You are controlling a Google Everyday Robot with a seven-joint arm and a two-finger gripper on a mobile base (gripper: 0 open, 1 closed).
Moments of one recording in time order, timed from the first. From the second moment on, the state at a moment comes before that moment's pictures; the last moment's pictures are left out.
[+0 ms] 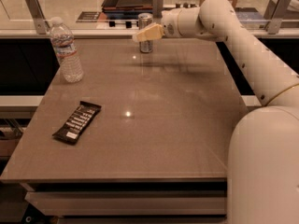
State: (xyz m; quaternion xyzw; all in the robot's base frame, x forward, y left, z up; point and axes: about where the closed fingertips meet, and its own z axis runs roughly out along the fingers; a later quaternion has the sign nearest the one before) arm 0.839 -0.010 0.915 -0.39 0.70 0.23 0.55
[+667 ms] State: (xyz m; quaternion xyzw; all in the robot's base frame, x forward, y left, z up) arm 0.856 -0.001 0.915 -0.39 0.69 0.24 0.56
